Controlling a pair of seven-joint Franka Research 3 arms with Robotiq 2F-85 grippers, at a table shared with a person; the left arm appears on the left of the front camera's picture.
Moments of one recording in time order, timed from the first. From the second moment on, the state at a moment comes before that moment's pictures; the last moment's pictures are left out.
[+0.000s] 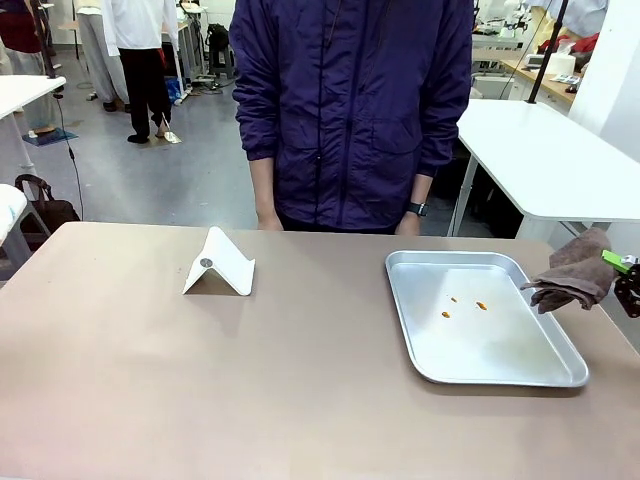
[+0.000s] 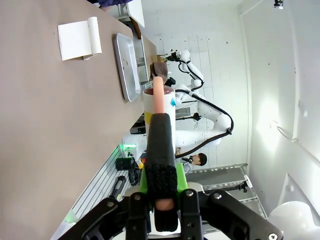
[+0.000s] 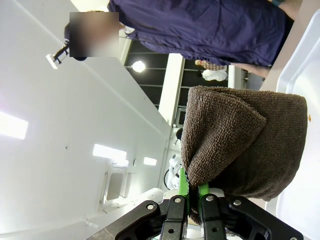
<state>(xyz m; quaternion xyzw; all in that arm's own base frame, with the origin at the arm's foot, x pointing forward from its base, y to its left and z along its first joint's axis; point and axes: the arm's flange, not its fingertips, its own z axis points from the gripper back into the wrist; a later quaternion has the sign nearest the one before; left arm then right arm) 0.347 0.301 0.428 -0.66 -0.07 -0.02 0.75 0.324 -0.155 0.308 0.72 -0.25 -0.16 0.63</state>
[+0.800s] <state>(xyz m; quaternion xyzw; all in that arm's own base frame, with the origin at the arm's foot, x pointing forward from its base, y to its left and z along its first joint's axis) 0.348 0.300 0.428 -0.66 -0.07 -0.02 0.75 0.394 -0.046 0.353 0.42 -0.24 0.02 0.87</state>
